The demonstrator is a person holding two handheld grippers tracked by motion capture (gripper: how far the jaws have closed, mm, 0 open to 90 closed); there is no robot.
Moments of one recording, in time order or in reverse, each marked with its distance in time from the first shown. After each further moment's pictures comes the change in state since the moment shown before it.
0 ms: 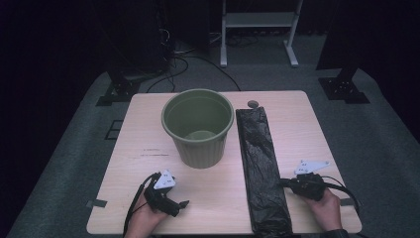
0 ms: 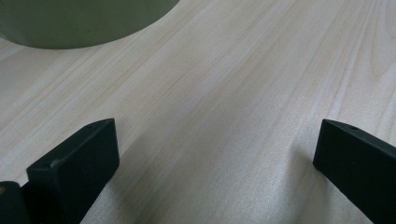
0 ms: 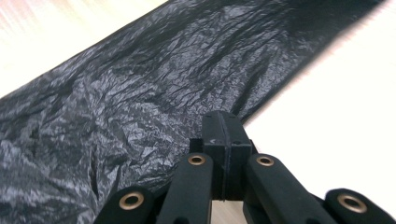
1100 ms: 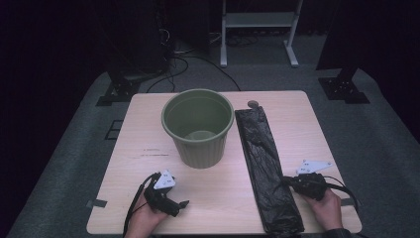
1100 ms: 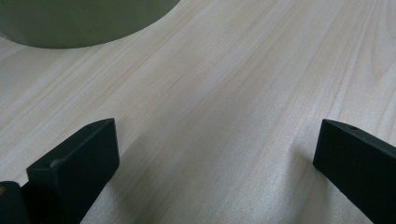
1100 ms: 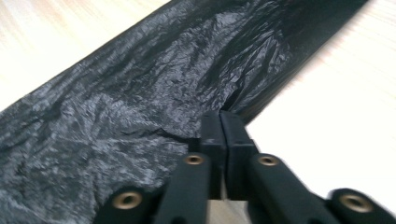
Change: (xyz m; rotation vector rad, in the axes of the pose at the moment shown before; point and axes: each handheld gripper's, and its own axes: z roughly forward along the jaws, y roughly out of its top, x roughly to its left) left arm 0.000 0.000 0.000 0.000 0.002 -0.001; right arm -0.005 -0.004 0.000 -0.018 -0.048 -0.005
